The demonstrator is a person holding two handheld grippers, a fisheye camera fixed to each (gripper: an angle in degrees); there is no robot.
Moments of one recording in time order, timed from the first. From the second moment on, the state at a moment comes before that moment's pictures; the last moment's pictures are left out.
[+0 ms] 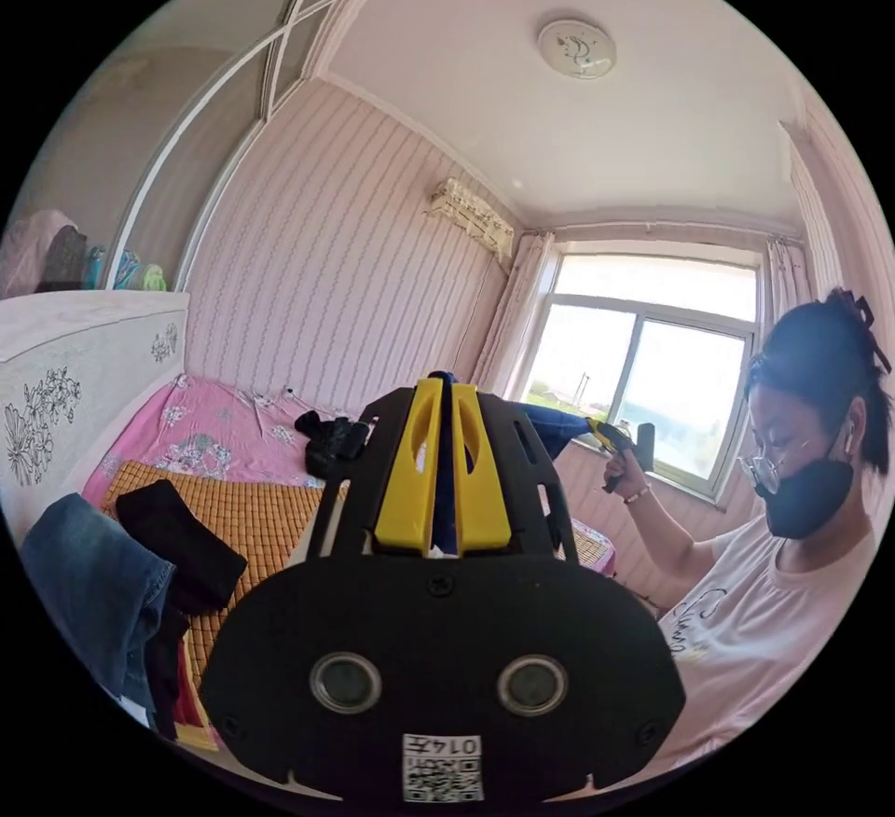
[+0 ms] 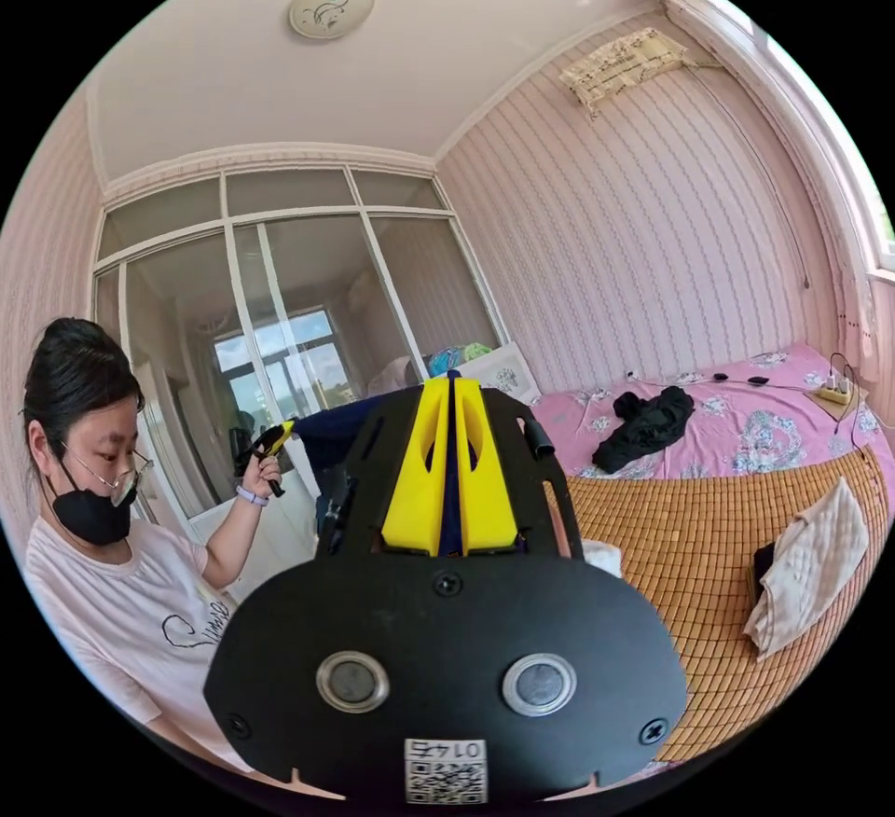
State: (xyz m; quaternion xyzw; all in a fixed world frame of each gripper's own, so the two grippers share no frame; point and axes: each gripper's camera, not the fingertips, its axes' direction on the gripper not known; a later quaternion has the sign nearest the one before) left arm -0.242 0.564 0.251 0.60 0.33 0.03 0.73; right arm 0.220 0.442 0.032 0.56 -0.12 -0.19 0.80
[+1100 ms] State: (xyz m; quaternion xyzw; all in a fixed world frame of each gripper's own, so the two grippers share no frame) left arm -0.198 0.397 0.209 0.57 0.20 -0.06 0.79; right arm 0.224 0.294 -0.028 0.55 -0.08 -0.11 0.82
